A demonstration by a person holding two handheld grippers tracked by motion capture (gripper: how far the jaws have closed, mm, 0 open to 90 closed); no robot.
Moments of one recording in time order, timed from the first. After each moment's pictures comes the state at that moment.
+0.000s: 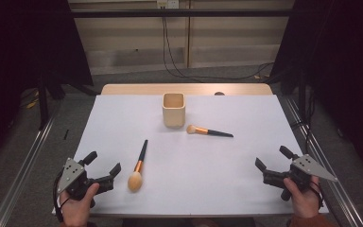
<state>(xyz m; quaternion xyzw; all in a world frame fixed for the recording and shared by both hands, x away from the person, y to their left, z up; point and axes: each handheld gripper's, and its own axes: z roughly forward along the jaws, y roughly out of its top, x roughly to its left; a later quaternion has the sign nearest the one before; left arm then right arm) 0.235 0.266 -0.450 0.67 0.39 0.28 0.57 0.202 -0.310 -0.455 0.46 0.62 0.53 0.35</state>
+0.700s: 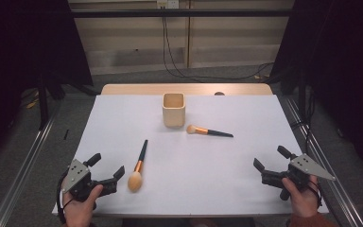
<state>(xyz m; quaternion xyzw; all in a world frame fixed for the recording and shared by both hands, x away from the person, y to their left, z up) 0.232 0.255 -0.447 0.69 0.39 0.26 0.55 0.204 -0.307 -0.455 0.45 0.63 0.53 0.34</state>
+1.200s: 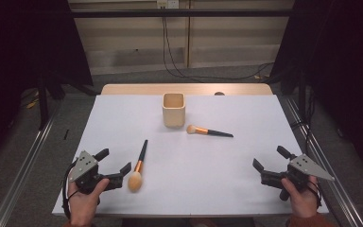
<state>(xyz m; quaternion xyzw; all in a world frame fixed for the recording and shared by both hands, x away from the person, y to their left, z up) 0.247 0.238 -0.432 0.72 0.37 0.23 0.54 0.204 -0.304 -0.454 0.45 0.63 0.53 0.34</state>
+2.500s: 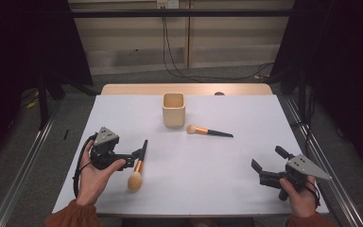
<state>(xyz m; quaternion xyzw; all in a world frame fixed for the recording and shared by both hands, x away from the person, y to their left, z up) 0.300 0.204 -0.402 0.79 0.41 0.17 0.42 0.205 -0.302 -0.456 0.45 0.64 0.52 0.34</state>
